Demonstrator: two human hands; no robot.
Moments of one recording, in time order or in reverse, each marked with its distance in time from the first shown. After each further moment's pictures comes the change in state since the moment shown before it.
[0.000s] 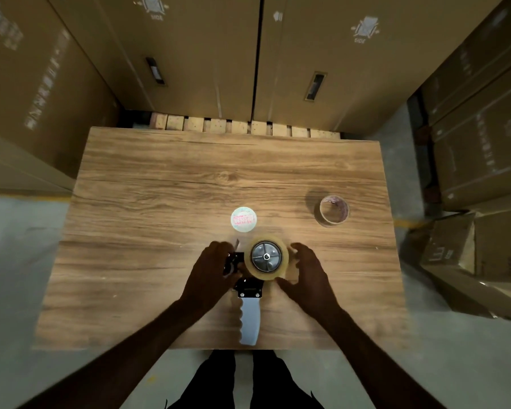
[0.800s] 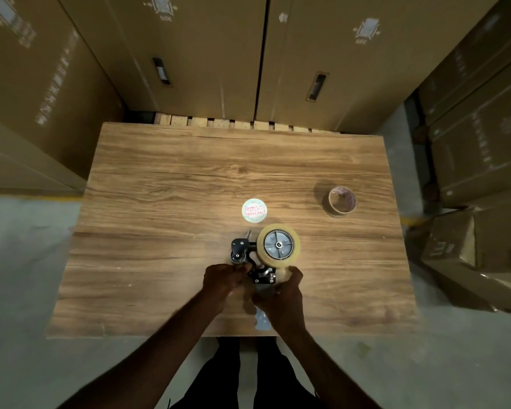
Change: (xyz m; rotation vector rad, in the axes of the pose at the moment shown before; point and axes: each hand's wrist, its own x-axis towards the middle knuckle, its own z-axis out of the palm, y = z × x) left_hand -0.026 0.007 0.010 -0.939 -0.046 -0.964; right_hand -0.058 -0.065 0.088 0.435 0.054 0.544
